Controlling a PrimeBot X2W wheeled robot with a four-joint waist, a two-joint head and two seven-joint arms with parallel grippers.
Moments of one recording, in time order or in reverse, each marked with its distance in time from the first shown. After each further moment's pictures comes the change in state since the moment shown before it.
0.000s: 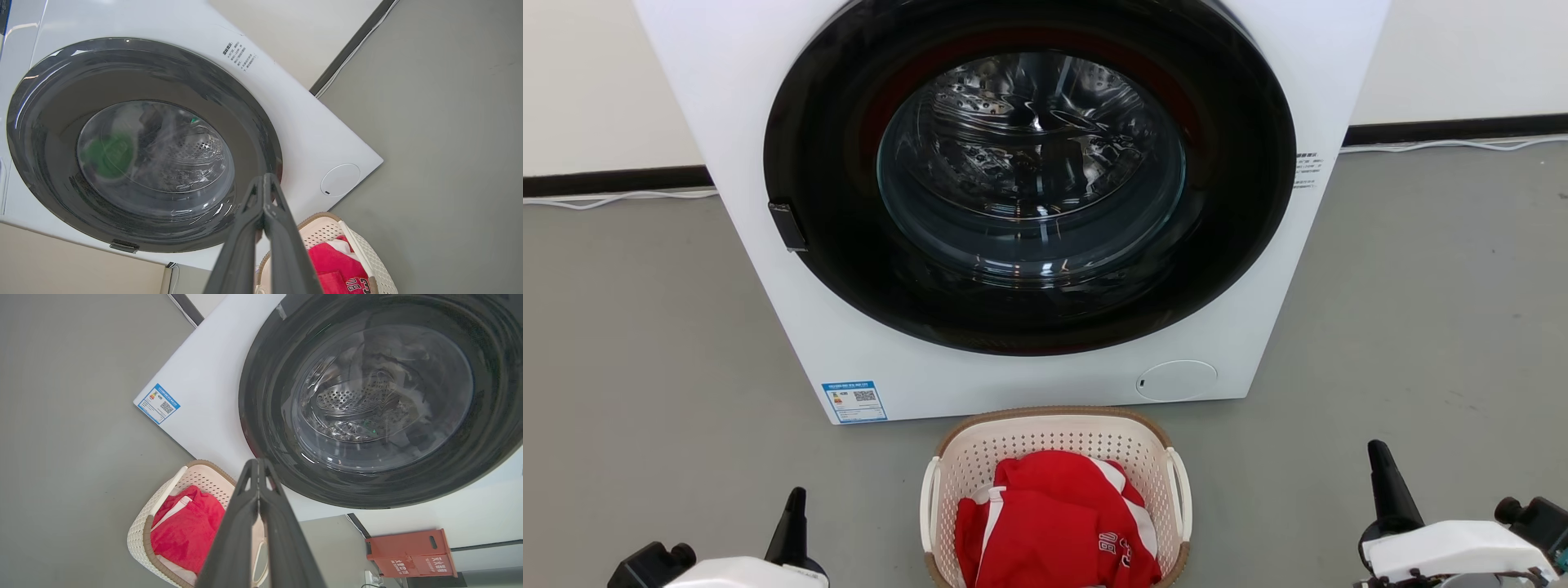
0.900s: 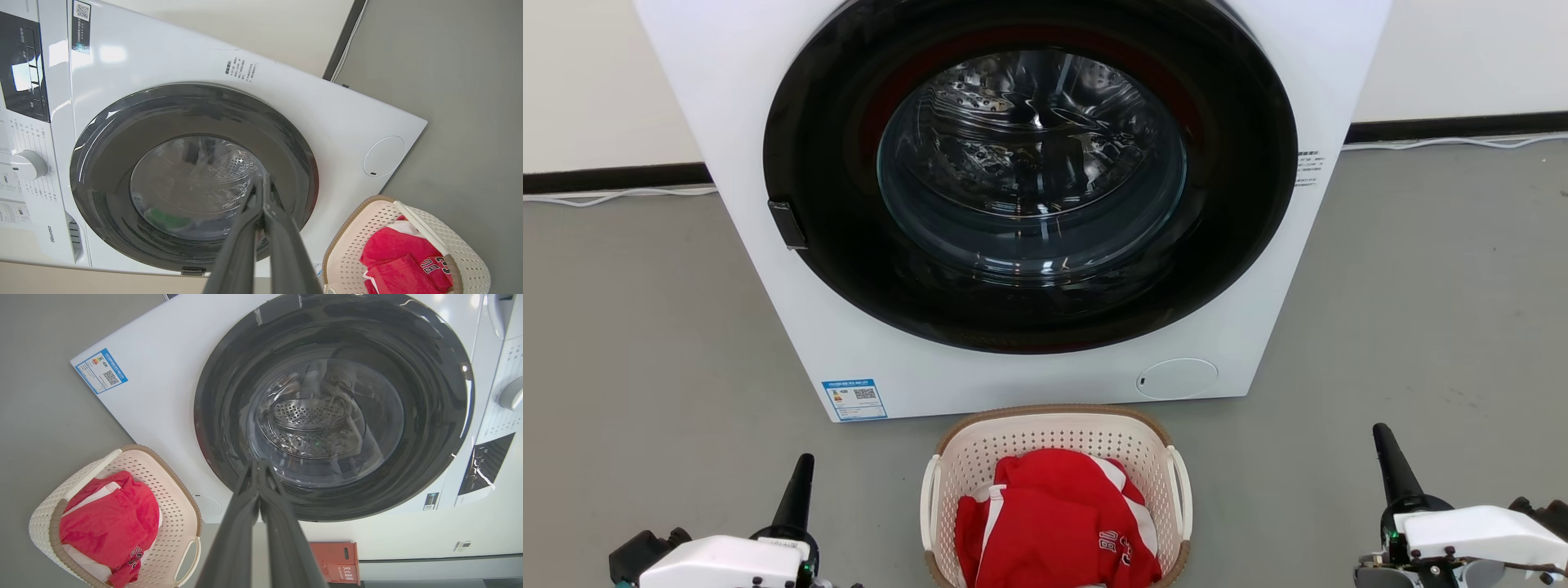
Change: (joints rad) left arm -0.036 -0.008 0.010 -0.032 -0.293 -0.036 0.071; right arm -0.021 0.002 -0.021 -0.030 0.336 0.000 0.072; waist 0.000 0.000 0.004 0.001
